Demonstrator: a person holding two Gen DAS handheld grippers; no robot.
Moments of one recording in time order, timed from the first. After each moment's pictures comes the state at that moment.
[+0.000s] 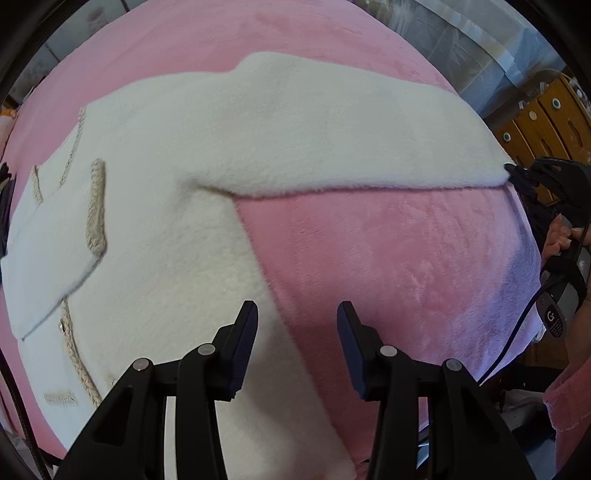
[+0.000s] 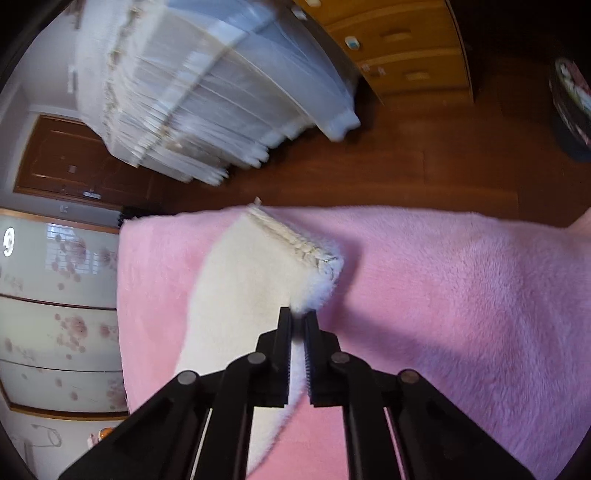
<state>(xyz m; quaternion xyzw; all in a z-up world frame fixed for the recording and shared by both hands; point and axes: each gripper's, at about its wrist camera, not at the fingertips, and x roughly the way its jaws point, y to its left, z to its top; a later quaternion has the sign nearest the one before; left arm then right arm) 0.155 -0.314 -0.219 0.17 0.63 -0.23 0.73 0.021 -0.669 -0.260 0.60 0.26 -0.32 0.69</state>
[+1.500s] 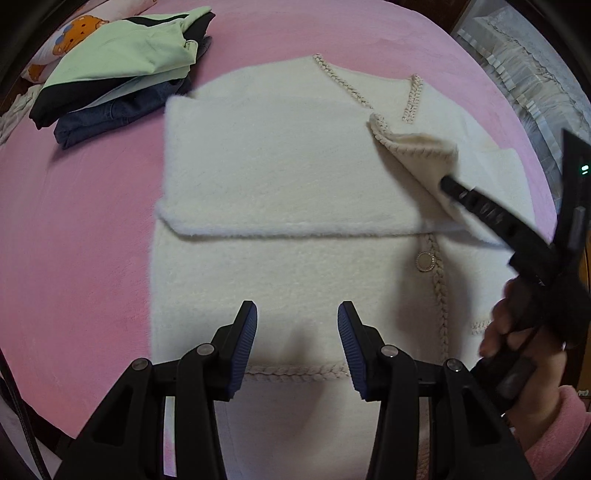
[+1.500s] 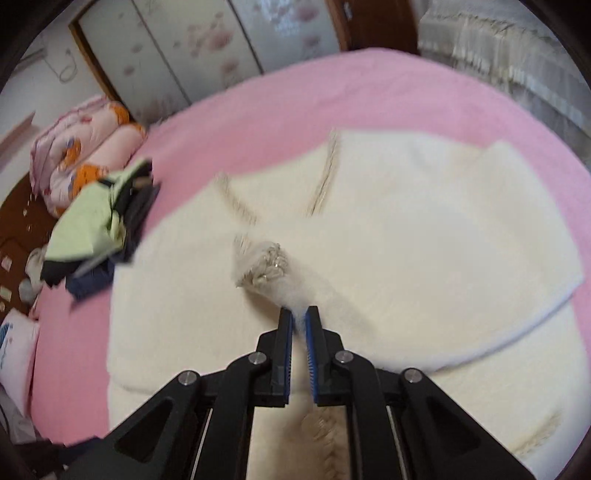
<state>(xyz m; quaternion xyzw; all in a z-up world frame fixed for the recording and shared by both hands) 0.263 0.138 -0.208 0.01 0.62 -0.12 0.77 0.244 -0.108 -0.202 0.18 0.46 -0.03 0.87</state>
